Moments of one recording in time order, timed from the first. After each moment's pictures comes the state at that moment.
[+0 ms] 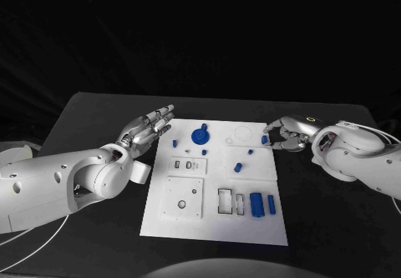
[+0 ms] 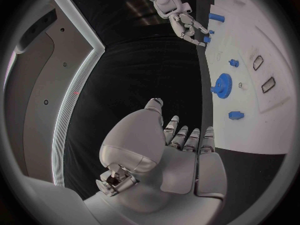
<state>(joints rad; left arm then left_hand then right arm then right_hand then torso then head) 1.24 -0.97 -0.22 1.66 -0.05 -0.28 0.50 1.32 0.27 -0.17 0.24 0.57 0.26 0.07 0.08 0.04 0.03 0.07 0.01 0.01 0.00 0.13 0.00 0.00 0.16 0.00 0.22 0.01 0.00 1.25 -0.98 -0.13 1.51 -1.56 -0.28 -0.13 1.25 -0.08 0.12 0.19 0.22 0.80 0.05 0.10 0.23 1.47 -0.04 1.57 1.31 1.47 -0.10 1.46 1.31 0.09 1.40 0.02 1.14 1.31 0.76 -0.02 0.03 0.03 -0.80</state>
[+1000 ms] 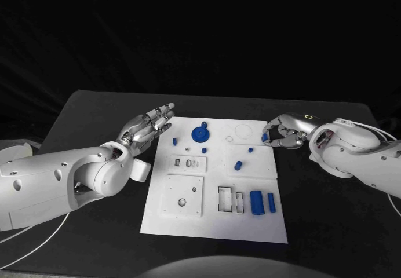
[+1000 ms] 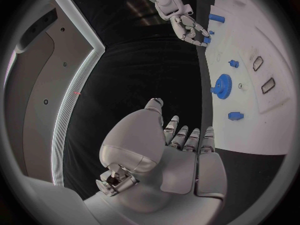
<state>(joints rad) 1.24 -0.97 -0.22 1.65 -0.05 -0.27 0.50 1.32 0.27 -0.17 0.23 0.57 0.26 0.07 0.08 0.04 0.03 0.07 0.01 0.01 0.00 0.13 0.00 0.00 0.16 0.00 0.22 0.01 0.00 1.25 -0.95 -0.13 1.48 -1.56 -0.29 -0.12 1.27 -0.07 0.13 0.18 0.29 0.88 0.06 0.14 0.25 1.47 -0.04 1.57 1.31 1.46 -0.09 1.46 1.31 0.09 1.40 0.02 1.13 1.31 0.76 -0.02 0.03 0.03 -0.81</state>
